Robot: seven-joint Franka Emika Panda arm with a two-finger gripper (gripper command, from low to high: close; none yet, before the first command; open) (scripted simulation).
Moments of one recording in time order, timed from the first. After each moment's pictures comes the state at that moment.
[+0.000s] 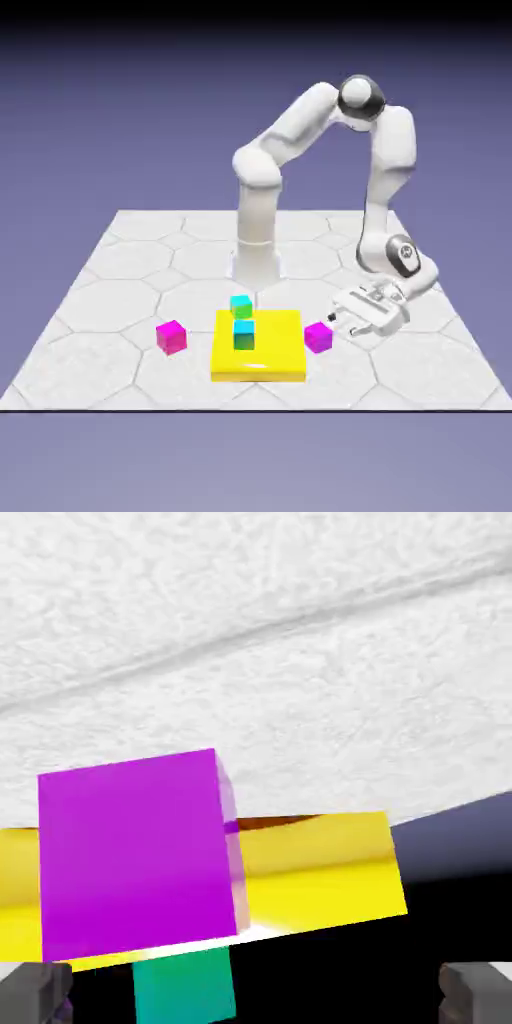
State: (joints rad) arm 1.82 0.78 -0.69 -2.40 -0.66 2.04 0.36
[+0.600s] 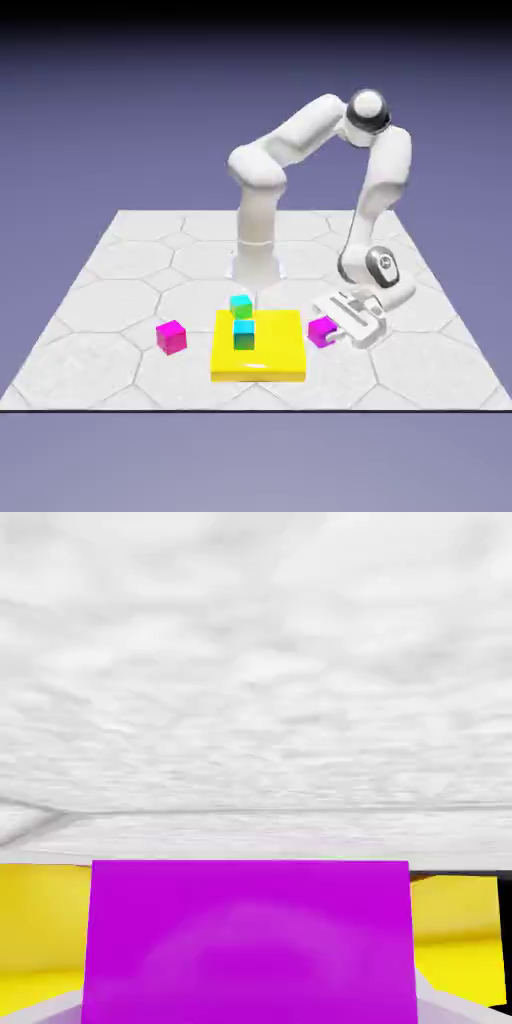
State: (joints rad) arm 1.86 0.86 -0.73 -2.41 -0.59 2.11 0.31
